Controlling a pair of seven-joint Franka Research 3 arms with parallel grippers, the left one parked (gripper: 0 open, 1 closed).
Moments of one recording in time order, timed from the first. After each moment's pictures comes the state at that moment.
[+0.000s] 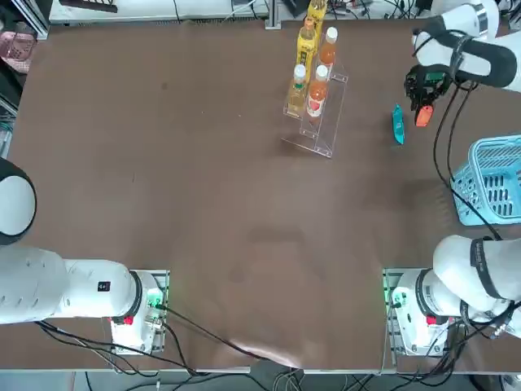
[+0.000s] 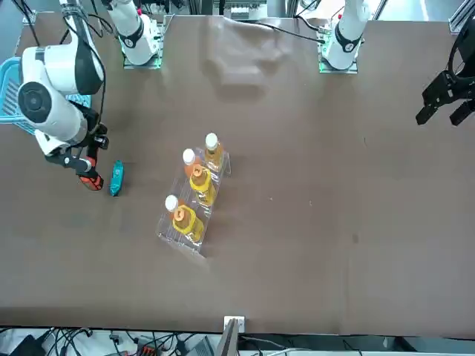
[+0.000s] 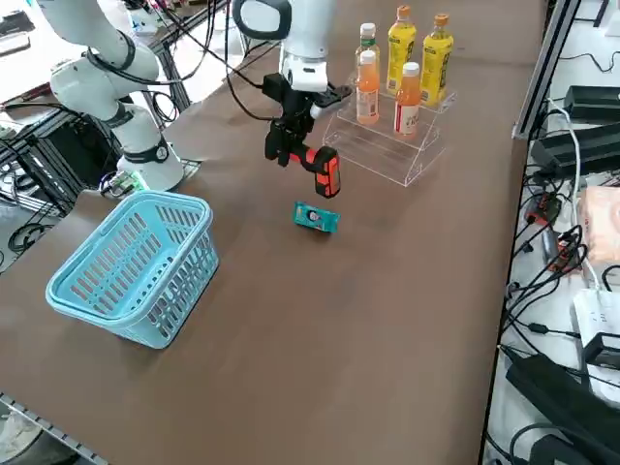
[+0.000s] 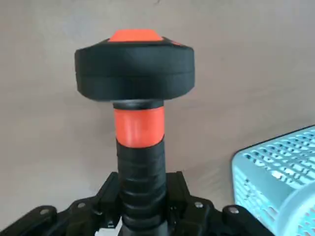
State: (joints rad) arm -0.57 0.09 0.66 -2.13 -0.27 1.97 0.42
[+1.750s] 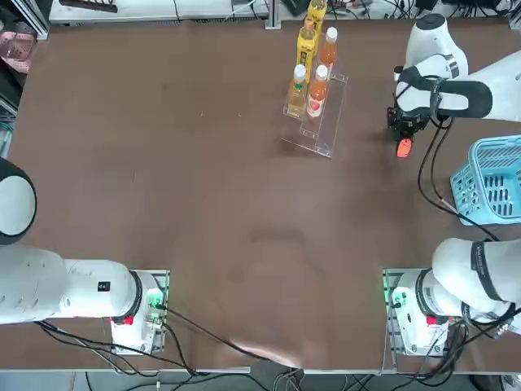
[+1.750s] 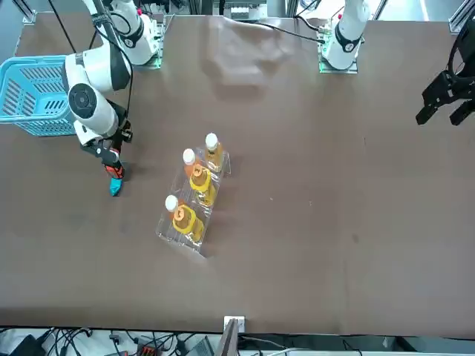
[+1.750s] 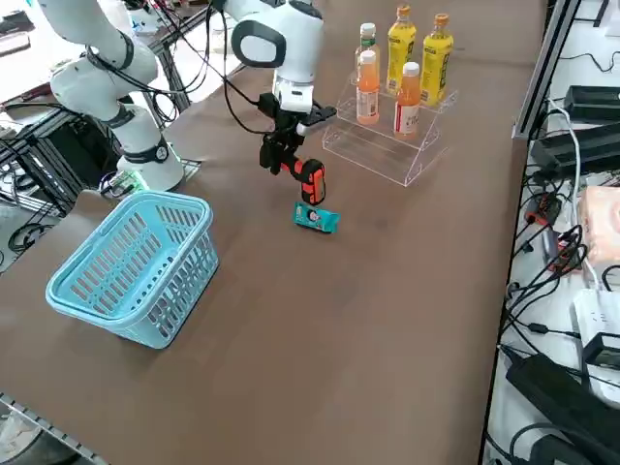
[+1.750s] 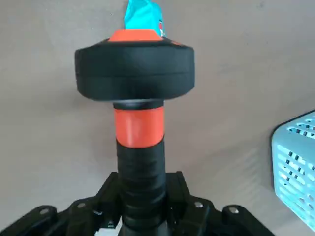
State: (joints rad) arm -0.49 0.08 0.66 -2.32 -0.27 2.12 0.59
